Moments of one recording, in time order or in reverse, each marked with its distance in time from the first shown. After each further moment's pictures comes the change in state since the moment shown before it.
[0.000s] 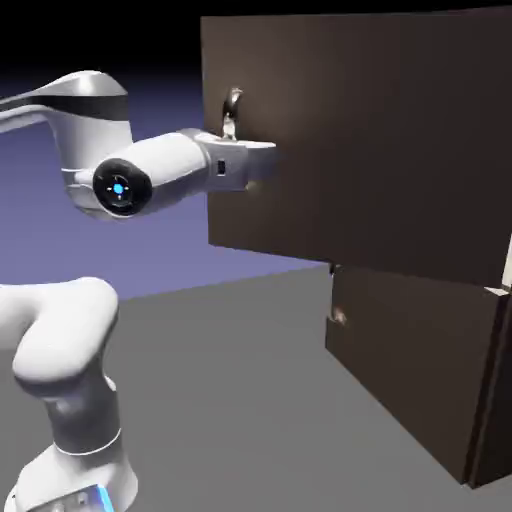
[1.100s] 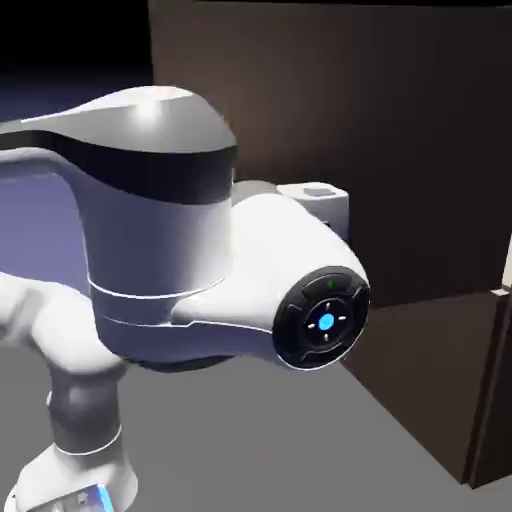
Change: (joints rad) arm 0.814 0.417 -1.088 0.912 -0.673 -0.911 -0.067
